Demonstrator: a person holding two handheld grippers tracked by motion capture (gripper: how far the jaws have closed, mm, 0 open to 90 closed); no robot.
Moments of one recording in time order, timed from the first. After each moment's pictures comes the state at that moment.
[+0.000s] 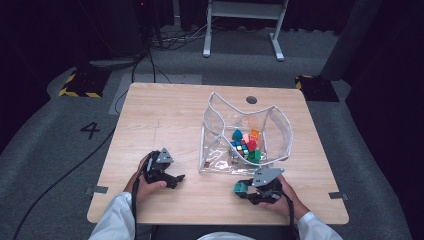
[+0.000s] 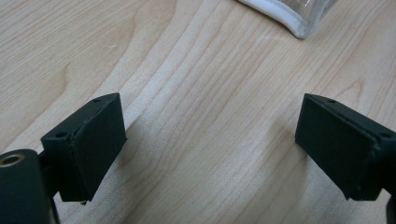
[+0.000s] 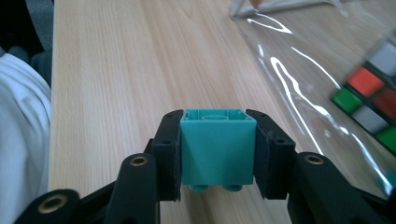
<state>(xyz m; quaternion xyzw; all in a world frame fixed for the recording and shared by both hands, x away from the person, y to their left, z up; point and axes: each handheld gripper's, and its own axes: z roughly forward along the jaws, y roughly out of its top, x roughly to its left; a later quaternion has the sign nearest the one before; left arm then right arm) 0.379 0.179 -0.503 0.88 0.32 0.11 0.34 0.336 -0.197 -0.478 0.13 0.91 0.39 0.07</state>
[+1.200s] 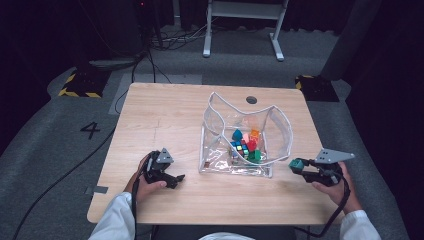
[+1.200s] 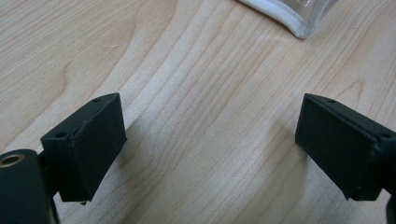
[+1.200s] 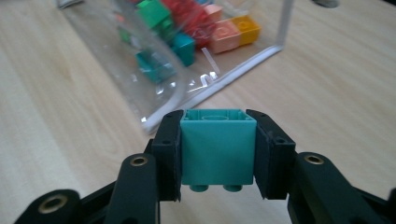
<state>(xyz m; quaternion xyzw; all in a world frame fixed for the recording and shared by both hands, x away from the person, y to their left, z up) 0.379 0.179 -0.503 0.88 0.32 0.11 0.34 0.365 -0.353 -0.438 0.30 0.85 0.40 0.18</state>
